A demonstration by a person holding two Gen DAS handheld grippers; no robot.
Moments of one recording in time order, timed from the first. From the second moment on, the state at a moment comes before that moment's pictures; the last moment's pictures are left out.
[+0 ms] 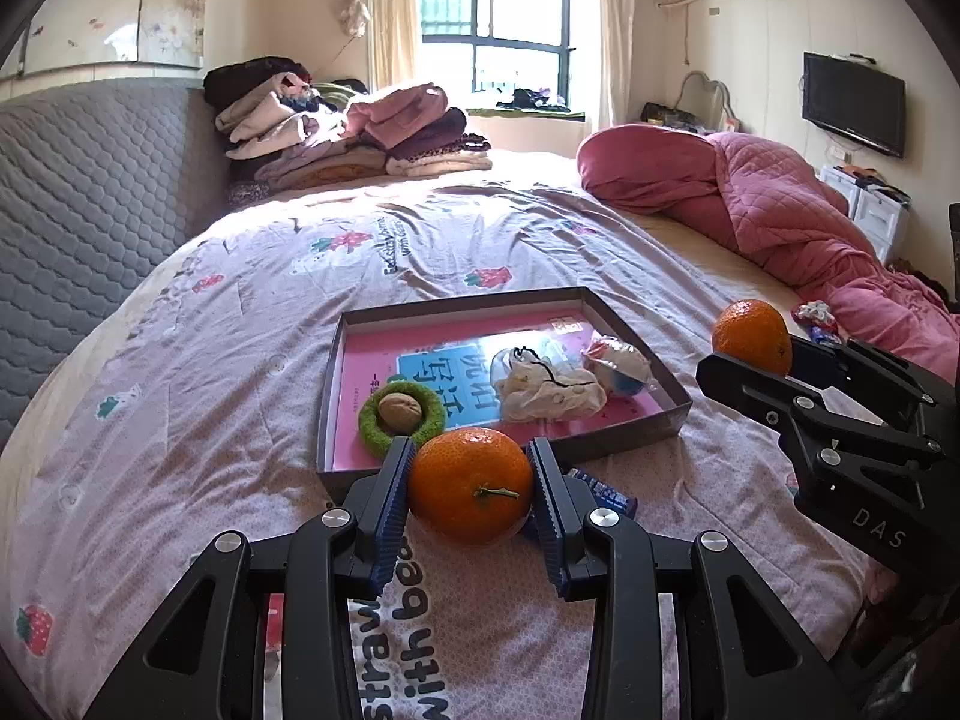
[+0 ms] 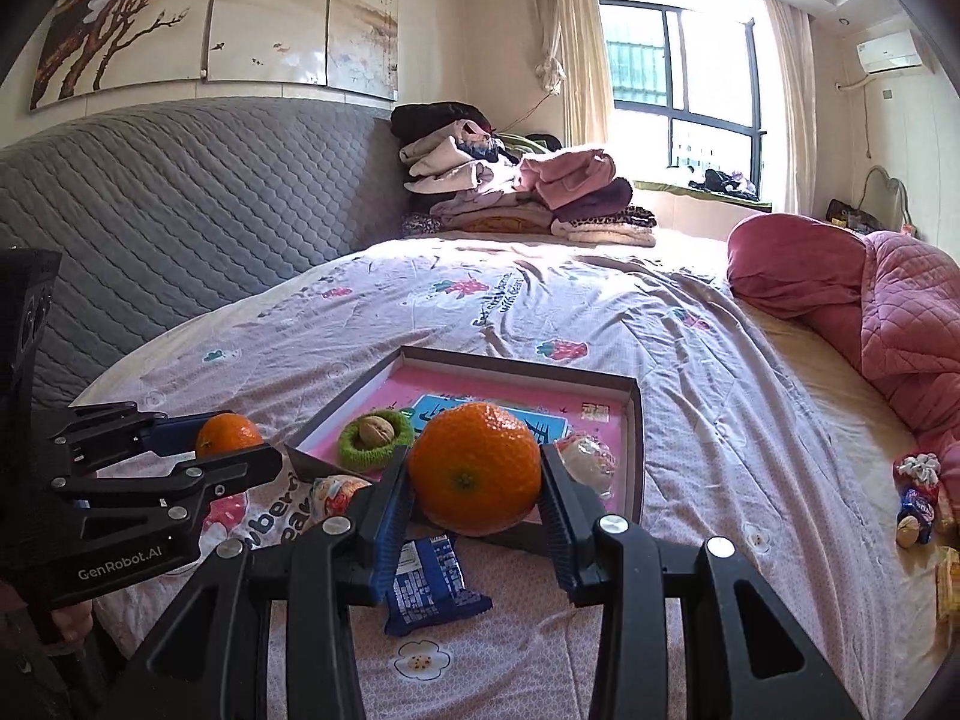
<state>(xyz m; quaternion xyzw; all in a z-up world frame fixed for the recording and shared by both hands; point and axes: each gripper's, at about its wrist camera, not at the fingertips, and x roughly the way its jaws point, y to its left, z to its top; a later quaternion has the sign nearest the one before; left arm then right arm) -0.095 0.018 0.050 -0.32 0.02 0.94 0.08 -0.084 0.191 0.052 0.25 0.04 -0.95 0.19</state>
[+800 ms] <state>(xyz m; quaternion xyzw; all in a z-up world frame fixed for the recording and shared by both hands) -0.149 0.005 0.094 -0.28 0.03 0.96 0.07 -0.120 0.187 0.090 0.20 0.06 -0.96 0.19</state>
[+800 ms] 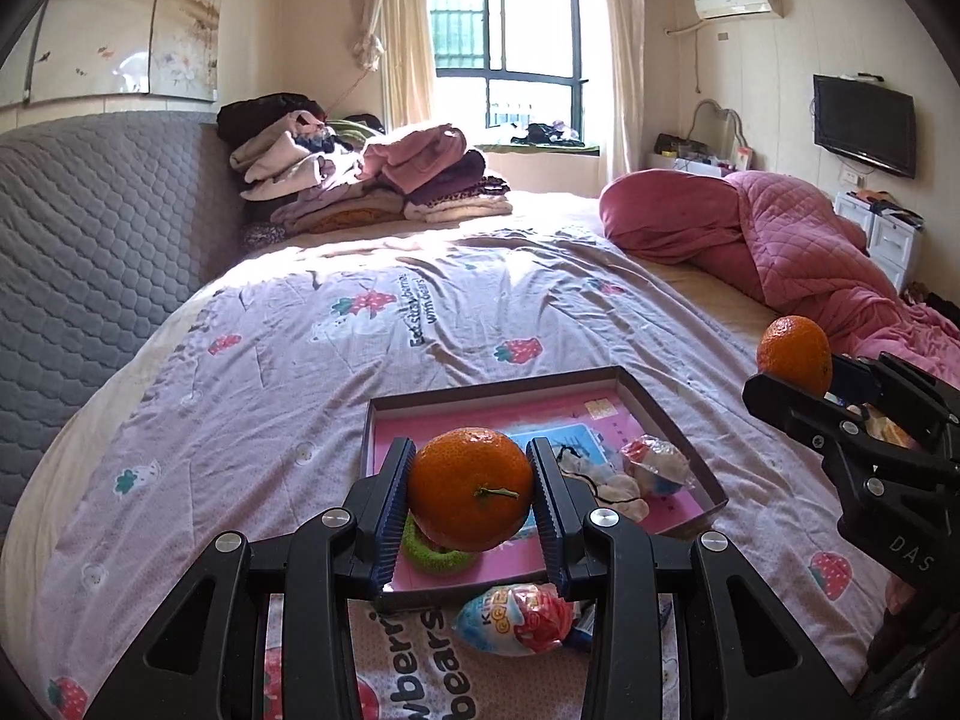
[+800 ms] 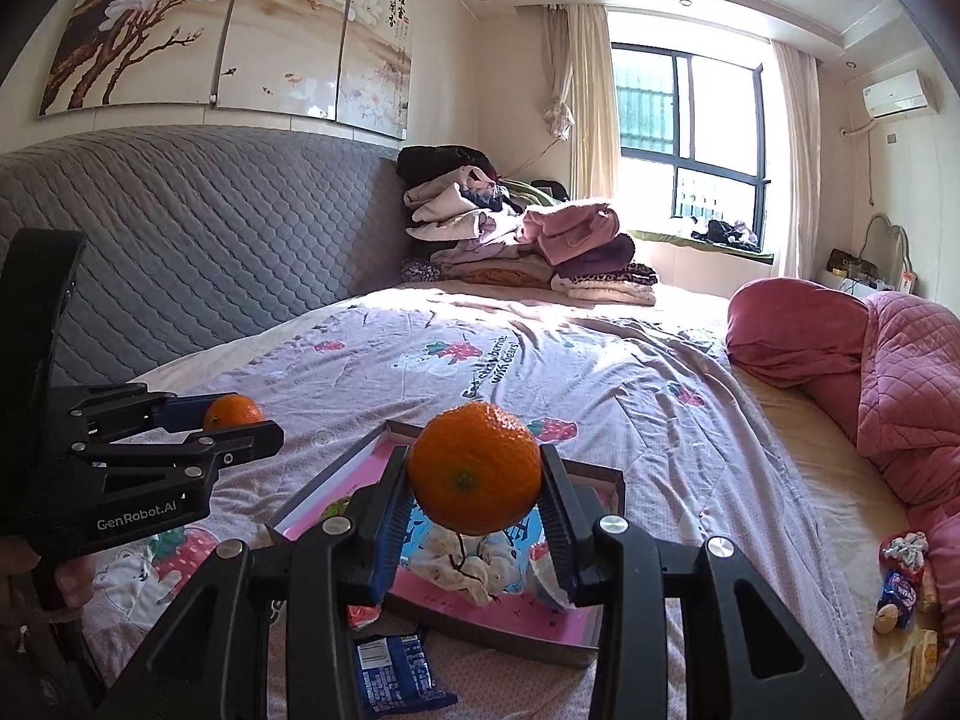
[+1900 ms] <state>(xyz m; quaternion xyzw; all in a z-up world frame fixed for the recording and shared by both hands) -0.211 0.020 0.058 -0.30 0.03 0.95 0.06 -0.172 0.188 0.057 0.24 0.06 -0.95 0.19</state>
